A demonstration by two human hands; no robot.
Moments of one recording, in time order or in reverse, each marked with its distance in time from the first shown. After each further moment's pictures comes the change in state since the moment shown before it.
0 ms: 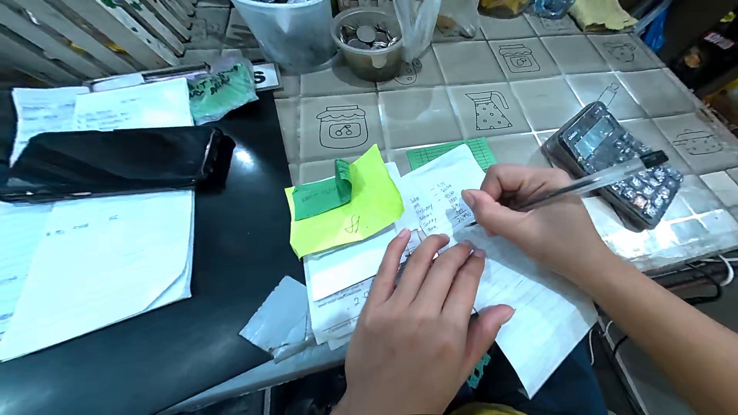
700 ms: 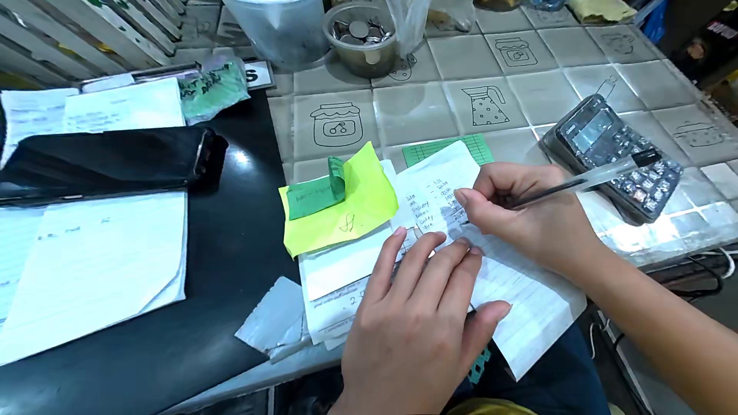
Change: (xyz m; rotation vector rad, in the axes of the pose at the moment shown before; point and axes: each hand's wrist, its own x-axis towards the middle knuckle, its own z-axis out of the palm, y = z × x) left_hand 0.001 0.000 0.000 -0.004 0.000 0.000; right_hand 0.000 0.002 0.002 -0.067 0.008 -0.041
